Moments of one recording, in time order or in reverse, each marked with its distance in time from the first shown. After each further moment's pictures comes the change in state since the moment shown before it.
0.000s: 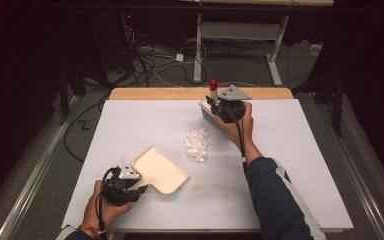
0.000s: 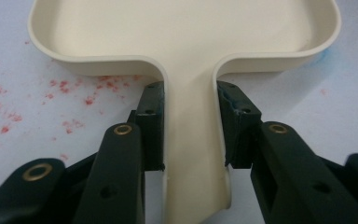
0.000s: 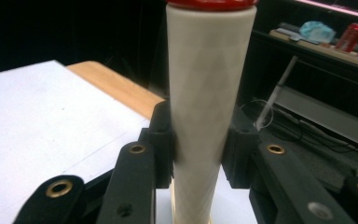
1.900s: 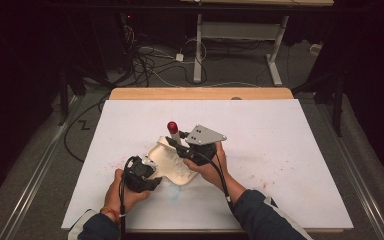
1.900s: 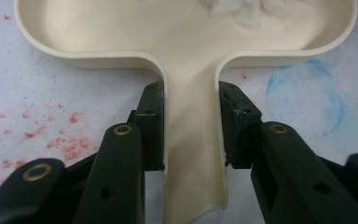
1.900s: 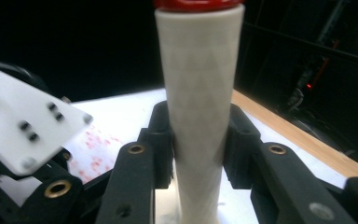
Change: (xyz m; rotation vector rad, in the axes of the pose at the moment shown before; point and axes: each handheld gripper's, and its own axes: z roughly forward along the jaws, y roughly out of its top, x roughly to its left) left arm -0.005 0.044 0.036 0.056 -0.015 0.008; right arm 0.125 -0.005 -0.053 -0.127 0.375 -0.049
